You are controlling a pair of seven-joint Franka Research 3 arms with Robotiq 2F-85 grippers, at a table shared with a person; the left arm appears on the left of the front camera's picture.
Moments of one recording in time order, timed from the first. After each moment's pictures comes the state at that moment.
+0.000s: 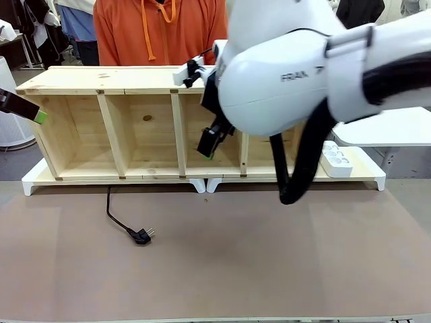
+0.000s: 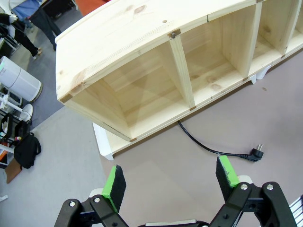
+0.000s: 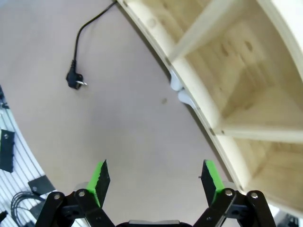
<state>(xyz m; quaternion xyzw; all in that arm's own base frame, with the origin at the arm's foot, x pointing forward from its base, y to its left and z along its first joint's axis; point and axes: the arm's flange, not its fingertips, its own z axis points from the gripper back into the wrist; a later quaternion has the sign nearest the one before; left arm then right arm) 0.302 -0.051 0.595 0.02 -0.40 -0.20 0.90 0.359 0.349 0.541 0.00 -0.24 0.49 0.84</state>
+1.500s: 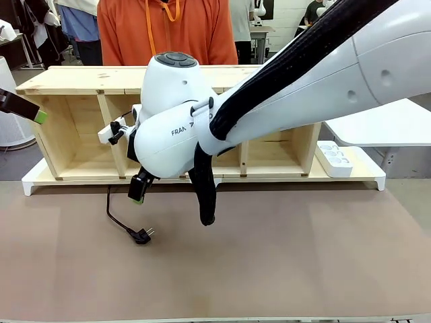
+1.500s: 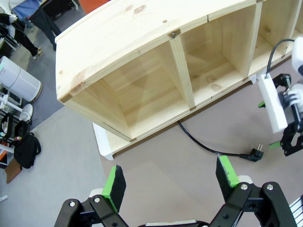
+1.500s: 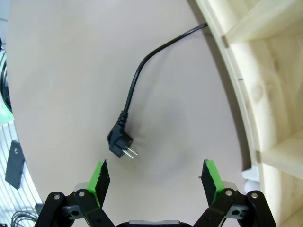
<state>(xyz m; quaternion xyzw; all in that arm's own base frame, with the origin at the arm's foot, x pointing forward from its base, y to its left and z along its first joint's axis) 0.302 -0.051 0.595 0.02 -0.40 -0.20 0.90 0.395 0.507 0.415 0.07 -0.17 0.59 0.78</state>
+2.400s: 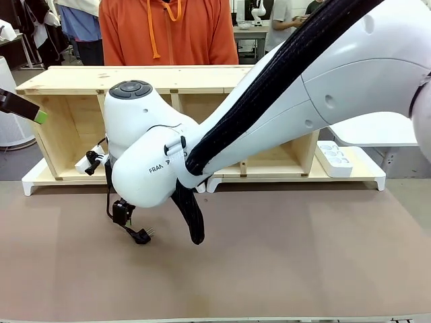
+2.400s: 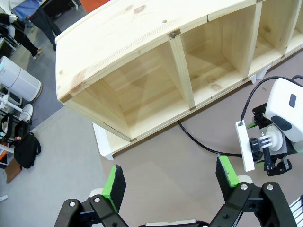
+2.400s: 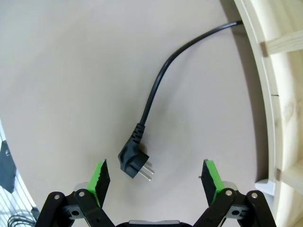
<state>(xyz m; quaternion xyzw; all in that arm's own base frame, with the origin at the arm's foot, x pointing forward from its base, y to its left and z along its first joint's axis) 0.302 -0.051 0.594 0.02 -0.40 -0.20 0.90 0.377 0.554 0.375 0.02 -0.15 0.61 0.78</state>
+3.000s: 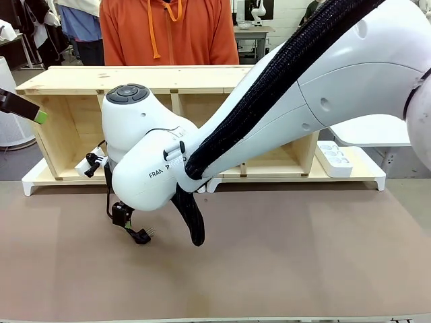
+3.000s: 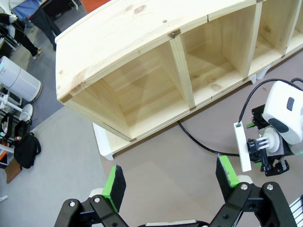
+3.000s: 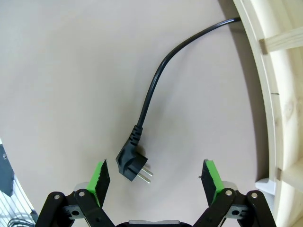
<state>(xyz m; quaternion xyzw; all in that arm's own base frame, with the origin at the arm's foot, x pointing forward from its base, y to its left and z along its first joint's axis) 0.302 -0.051 0.594 0.02 -0.40 -0.20 0.90 0.376 0.556 0.371 0.01 -0.15 0.60 0.78</state>
